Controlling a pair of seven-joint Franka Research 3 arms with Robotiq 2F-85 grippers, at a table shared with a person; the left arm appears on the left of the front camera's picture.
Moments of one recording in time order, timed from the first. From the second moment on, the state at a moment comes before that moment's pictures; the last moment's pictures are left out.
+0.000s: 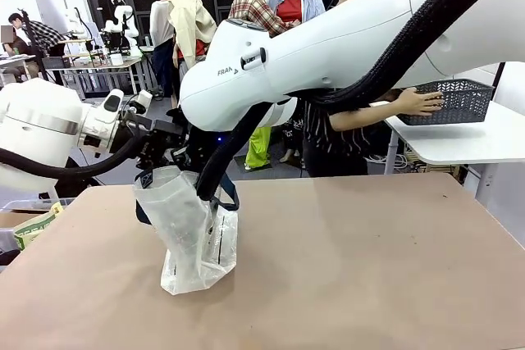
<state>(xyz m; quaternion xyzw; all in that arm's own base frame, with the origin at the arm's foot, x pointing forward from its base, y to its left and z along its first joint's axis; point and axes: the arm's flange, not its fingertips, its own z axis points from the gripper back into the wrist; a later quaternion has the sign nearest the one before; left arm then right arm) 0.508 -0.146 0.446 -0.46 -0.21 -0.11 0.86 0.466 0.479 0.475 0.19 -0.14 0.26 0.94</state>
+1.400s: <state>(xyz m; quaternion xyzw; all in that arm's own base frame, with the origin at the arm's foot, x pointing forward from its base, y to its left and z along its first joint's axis) 0.534 -0.166 0.424 -0.42 -0.18 -0.11 0.88 0.464 0.484 0.471 0.19 -0.13 0.27 0.94</state>
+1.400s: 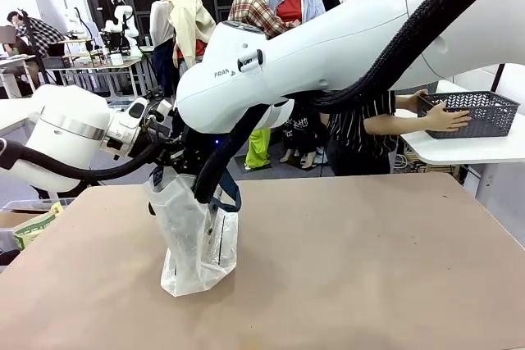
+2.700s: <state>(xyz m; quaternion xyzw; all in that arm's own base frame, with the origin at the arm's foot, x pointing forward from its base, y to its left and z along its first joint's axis) 0.536 -0.173 0.428 -0.39 -0.17 -0.12 0.89 0.466 0.482 0.471 0.19 -0.13 0.26 0.94</state>
